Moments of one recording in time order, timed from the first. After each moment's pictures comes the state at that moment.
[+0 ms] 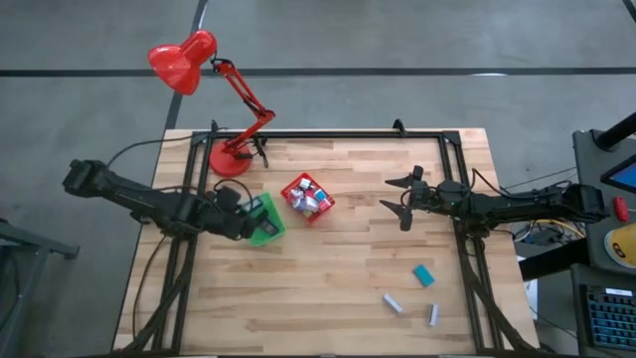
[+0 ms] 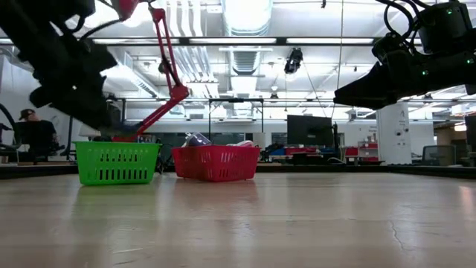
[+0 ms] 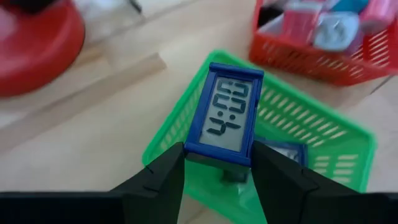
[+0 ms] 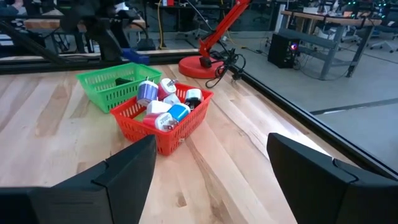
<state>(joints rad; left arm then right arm) -0.26 0.97 0.56 -0.79 -0.58 -1.16 -0.16 0.80 0.07 0.57 0.16 0.02</state>
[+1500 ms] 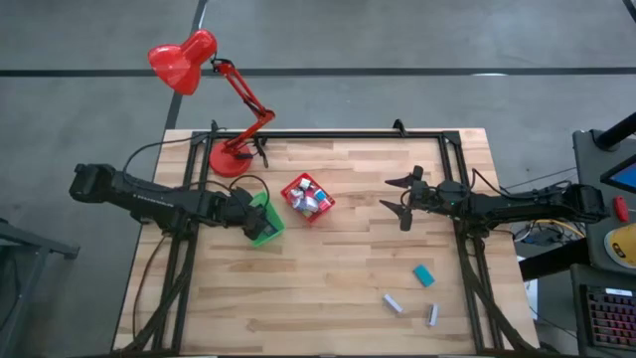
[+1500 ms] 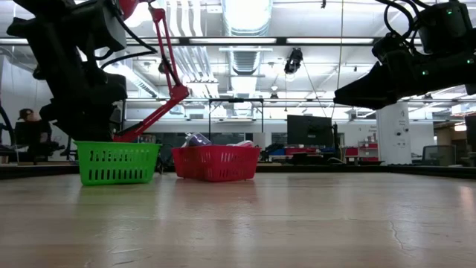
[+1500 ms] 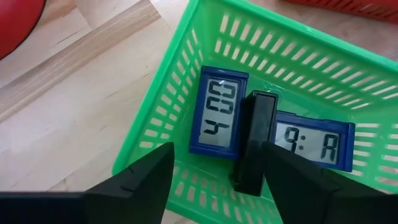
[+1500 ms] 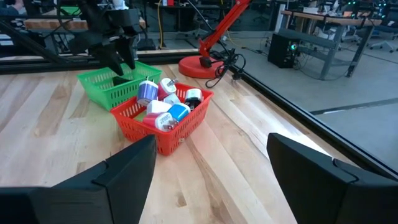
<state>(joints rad) -0.09 1.16 0.56 -0.72 -0.36 -1.00 -0.16 0.80 0.07 0.57 0.16 0.02</state>
